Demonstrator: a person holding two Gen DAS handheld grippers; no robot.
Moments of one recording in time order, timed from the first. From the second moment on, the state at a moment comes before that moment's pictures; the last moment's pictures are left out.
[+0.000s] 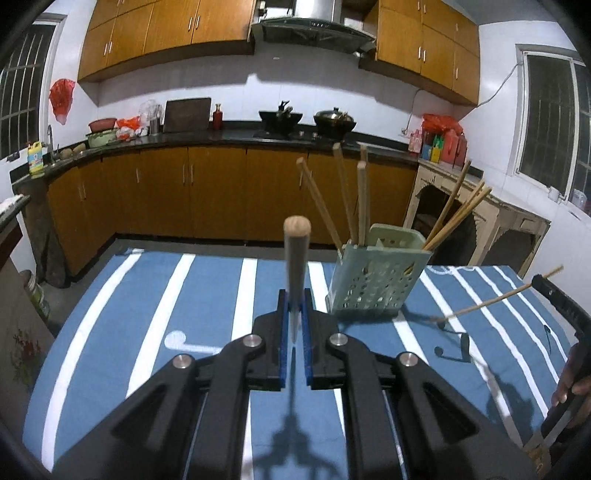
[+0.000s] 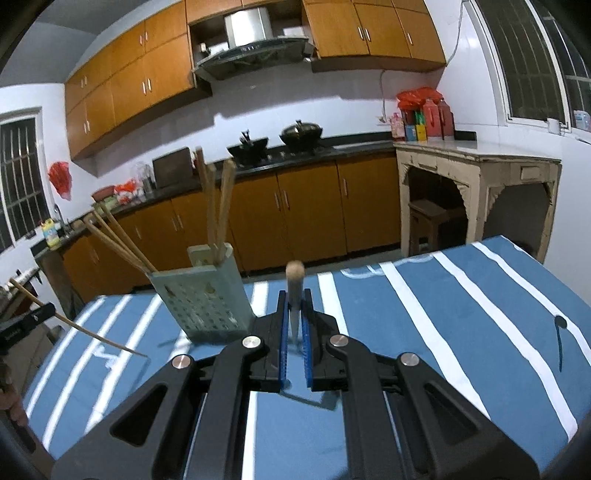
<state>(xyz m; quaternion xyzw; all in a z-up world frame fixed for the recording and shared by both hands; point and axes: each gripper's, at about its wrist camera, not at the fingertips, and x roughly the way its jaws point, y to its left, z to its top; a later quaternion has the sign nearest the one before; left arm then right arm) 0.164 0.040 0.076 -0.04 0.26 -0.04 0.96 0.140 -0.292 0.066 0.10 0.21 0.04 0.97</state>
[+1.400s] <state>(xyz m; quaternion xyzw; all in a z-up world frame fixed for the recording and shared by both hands) 0.263 -0.032 0.156 -0.01 0.25 -0.14 0.96 0.238 -0.218 0.145 0.10 0.10 0.11 0.98</state>
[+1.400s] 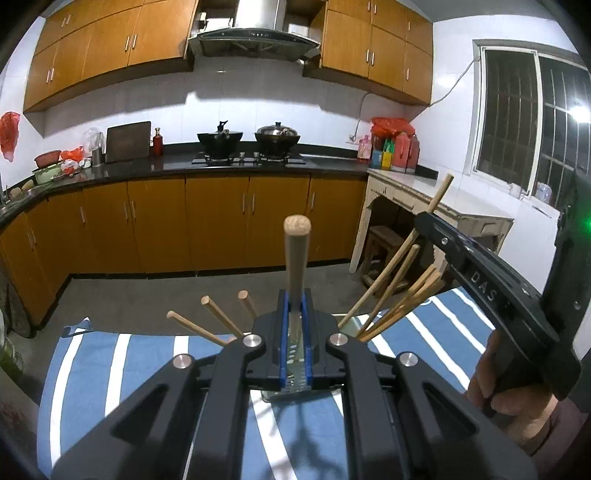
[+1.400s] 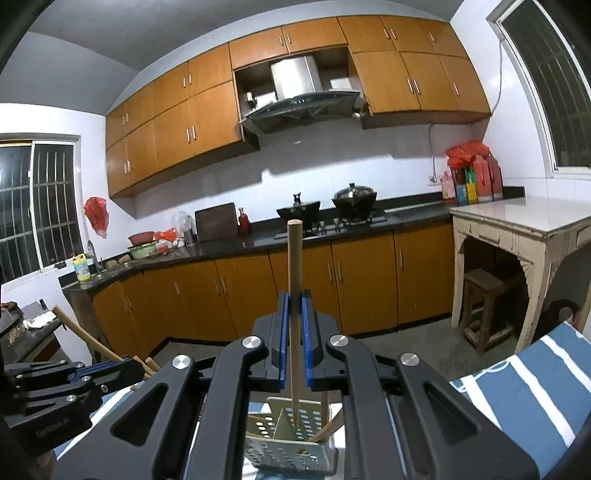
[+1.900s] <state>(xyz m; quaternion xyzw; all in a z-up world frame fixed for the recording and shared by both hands) 0.289 -0.032 0.129 -0.02 0.28 -0.13 0.95 0.251 -0.215 0.130 0.10 0.13 0.11 0.98</state>
